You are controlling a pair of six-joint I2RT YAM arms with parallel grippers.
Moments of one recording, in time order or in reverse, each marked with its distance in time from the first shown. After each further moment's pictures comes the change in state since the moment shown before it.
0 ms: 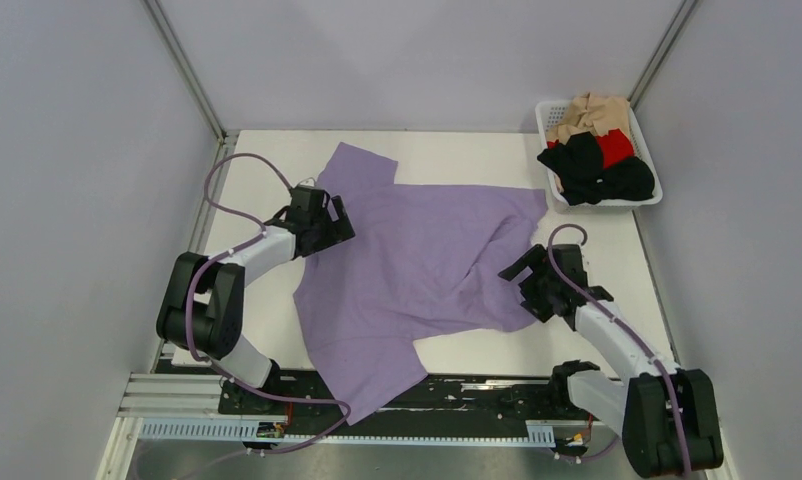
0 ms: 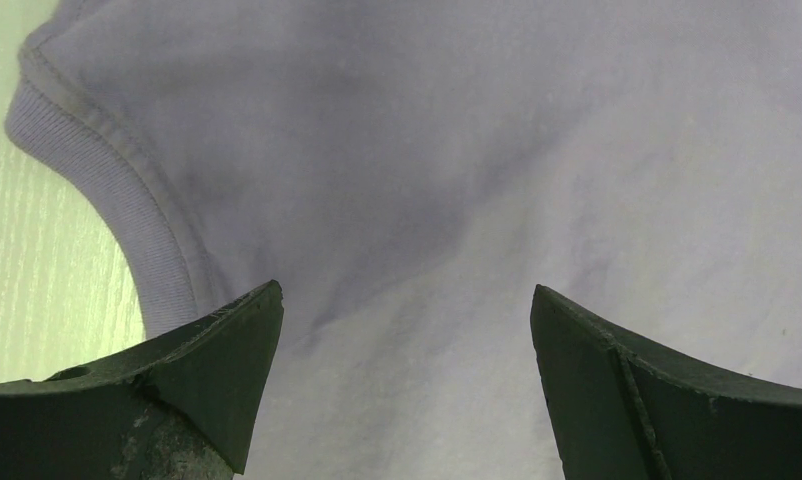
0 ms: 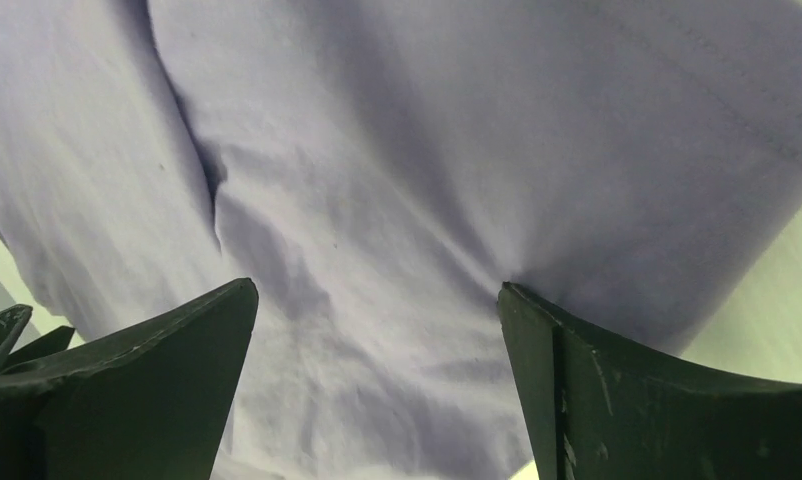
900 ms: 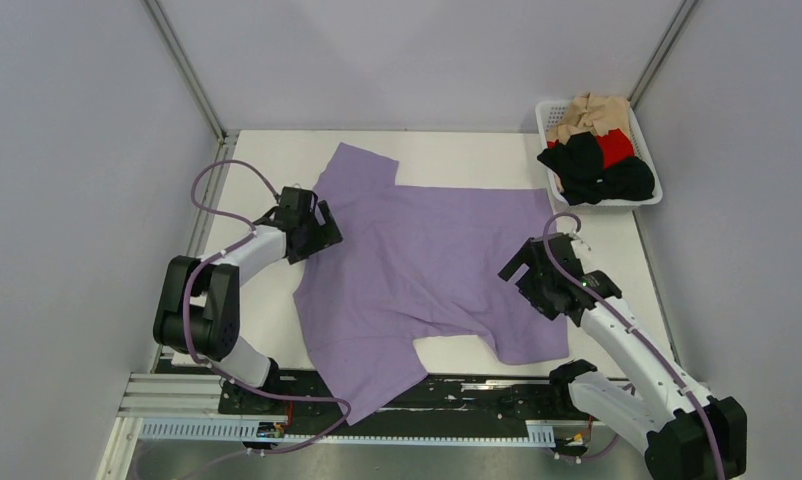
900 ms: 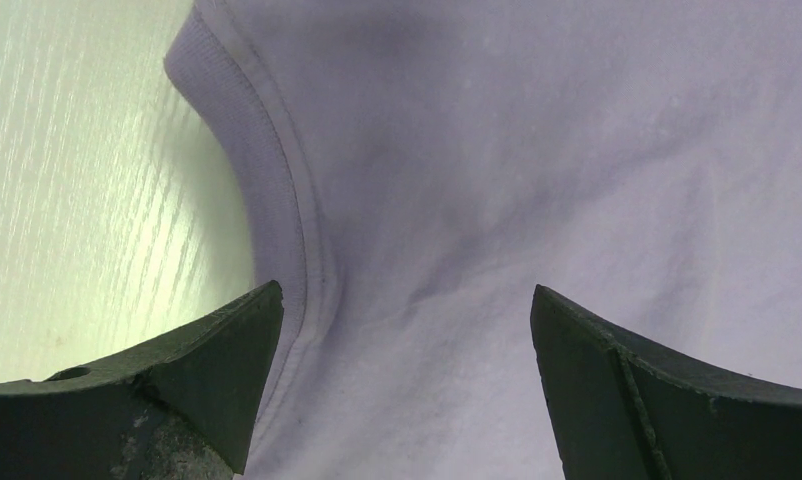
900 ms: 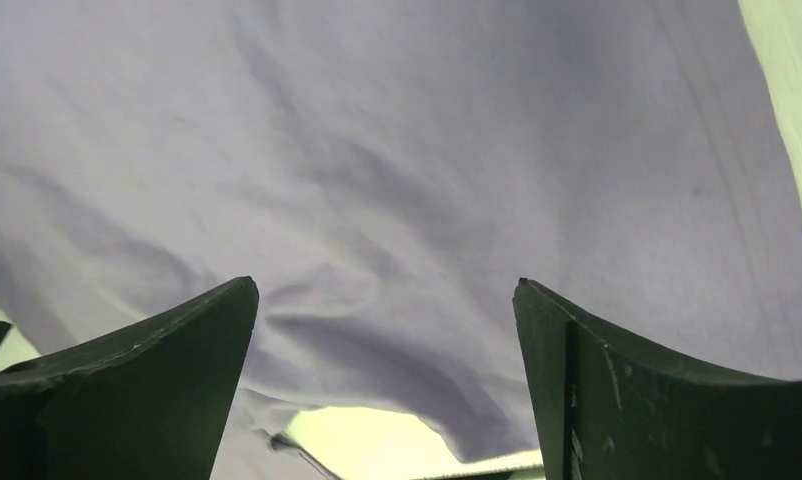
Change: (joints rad) left arm 0.077 -0.006 -0.009 -0.097 -0.009 -0.006; right arm 0.214 -0.175 0.191 -0.518 0.215 0.083
